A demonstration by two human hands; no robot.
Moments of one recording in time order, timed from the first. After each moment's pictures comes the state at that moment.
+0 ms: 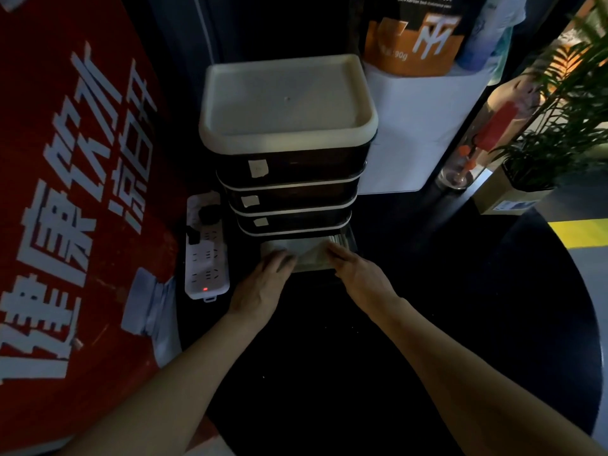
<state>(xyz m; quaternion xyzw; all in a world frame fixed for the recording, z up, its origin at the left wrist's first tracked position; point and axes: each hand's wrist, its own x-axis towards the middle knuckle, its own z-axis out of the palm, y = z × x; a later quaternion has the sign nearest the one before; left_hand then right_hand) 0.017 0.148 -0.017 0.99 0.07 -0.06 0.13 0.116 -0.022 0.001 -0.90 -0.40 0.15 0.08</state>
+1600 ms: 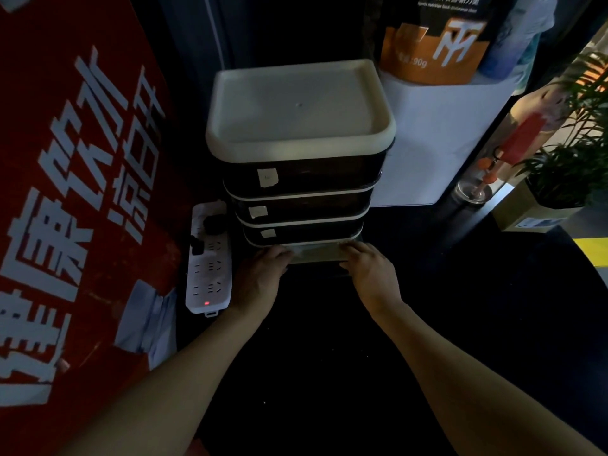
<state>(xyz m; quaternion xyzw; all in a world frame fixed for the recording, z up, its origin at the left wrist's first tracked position) 0.043 0.173 -0.023 0.97 0.13 0.05 0.19 0.146 -0.006 -0.027 -0.91 -0.35 0.01 0.22</state>
